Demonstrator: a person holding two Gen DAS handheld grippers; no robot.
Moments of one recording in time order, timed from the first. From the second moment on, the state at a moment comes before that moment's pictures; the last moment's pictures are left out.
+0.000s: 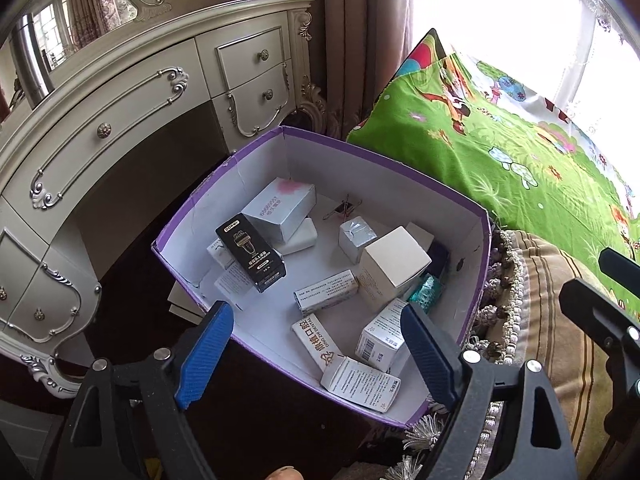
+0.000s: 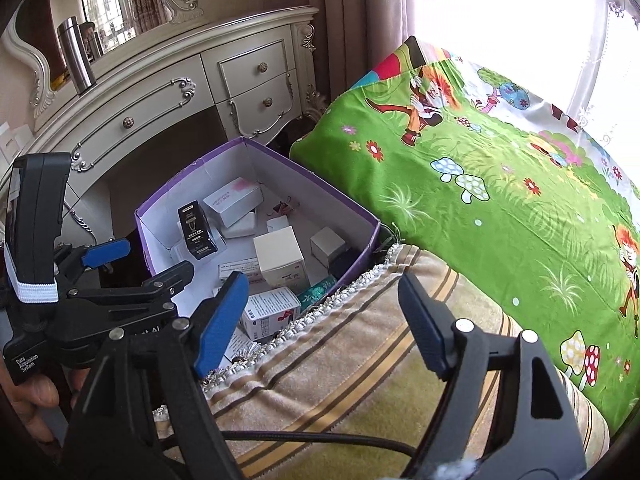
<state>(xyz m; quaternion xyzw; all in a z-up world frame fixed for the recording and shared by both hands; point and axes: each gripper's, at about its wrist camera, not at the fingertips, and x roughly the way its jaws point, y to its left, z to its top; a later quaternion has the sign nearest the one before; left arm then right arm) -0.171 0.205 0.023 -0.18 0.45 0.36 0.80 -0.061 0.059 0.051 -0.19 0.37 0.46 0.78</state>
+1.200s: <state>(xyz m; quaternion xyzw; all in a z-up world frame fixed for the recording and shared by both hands) -0.170 0.209 0.014 -0.19 0.46 0.36 0.79 -0.064 0.065 0.045 -0.20 0.38 0.46 0.78</state>
